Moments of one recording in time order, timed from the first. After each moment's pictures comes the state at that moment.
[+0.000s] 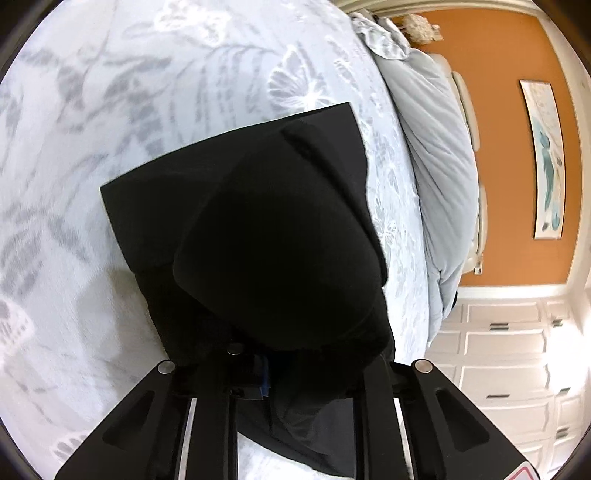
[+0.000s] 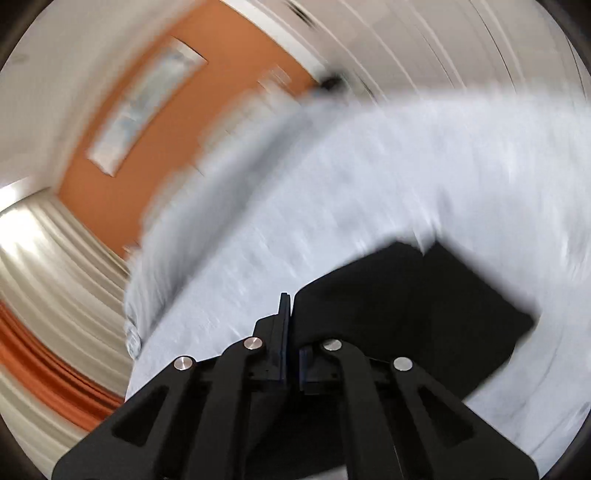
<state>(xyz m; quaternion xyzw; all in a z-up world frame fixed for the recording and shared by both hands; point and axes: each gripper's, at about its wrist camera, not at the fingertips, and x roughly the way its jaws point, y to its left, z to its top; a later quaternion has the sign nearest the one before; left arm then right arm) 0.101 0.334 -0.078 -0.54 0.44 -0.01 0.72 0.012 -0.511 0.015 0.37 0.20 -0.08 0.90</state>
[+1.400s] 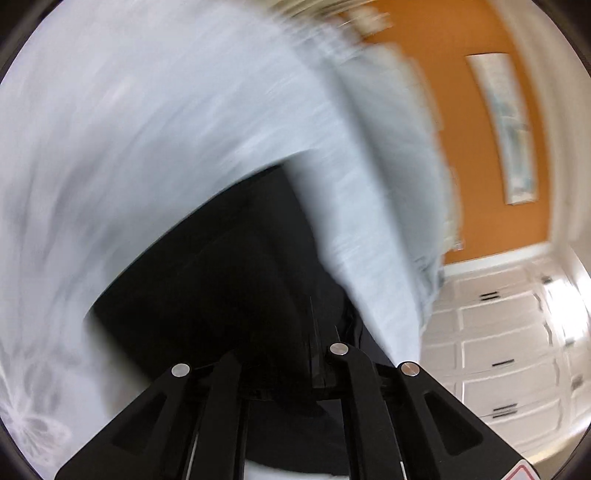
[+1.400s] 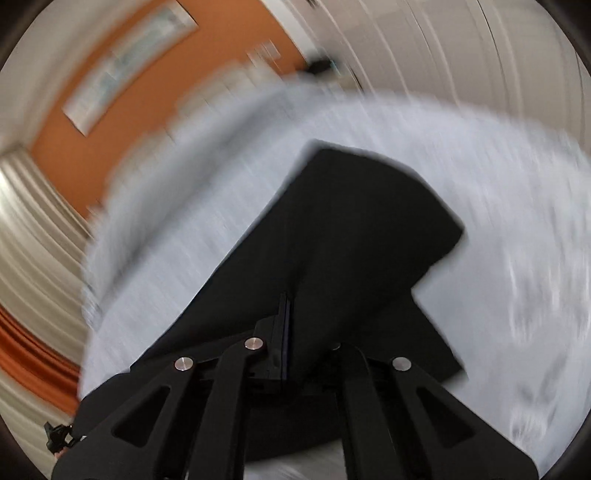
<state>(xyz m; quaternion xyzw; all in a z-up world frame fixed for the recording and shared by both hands) 0.131 0.371 -0.099 -0.51 0.42 -0.05 0.75 0.023 -0.551 -0.015 0.32 0.35 -0.12 0.87</state>
